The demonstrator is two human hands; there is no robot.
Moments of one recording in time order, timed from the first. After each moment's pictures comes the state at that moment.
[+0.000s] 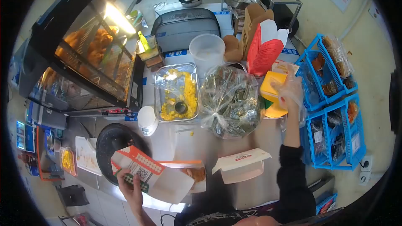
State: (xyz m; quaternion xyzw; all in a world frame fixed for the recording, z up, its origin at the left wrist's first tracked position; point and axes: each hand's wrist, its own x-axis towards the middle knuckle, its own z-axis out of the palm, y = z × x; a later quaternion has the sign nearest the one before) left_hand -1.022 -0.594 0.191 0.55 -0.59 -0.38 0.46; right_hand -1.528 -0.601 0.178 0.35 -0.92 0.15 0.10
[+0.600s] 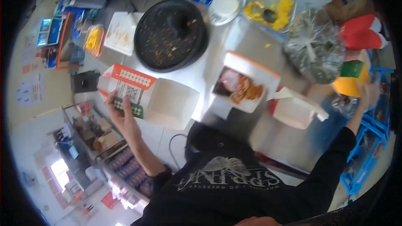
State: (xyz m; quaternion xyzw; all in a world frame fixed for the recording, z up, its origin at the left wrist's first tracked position) left_hand -0.873 -0.510 0.201 0.70 -0.46 -0.18 0.51; right_hand -1.560 -0.566 0.140 0.58 -0.76 -0.16 0.25
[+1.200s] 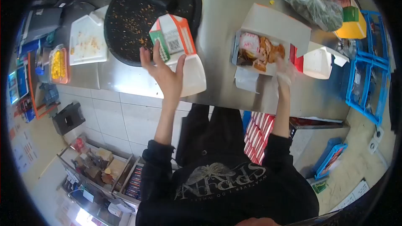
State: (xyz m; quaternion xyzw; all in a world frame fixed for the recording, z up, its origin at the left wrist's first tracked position) left_hand -0.841 -0.567 0.020 0.60 -0.67 -0.17 0.40; right_hand -1.142 -0.452 -0.050 0.41 -0.90 0.09 0.12
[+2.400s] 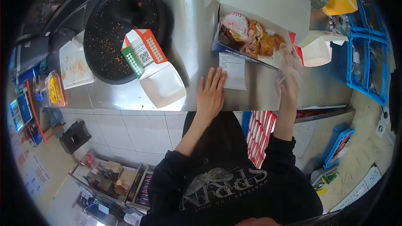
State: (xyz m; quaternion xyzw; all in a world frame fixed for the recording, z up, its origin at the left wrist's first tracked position) left_hand -0.934 -0.470 -0.034 0.38 -0.89 -0.24 0.01; right_hand -1.165 -0.441 0.015 0.06 -0.76 0.55 -0.34
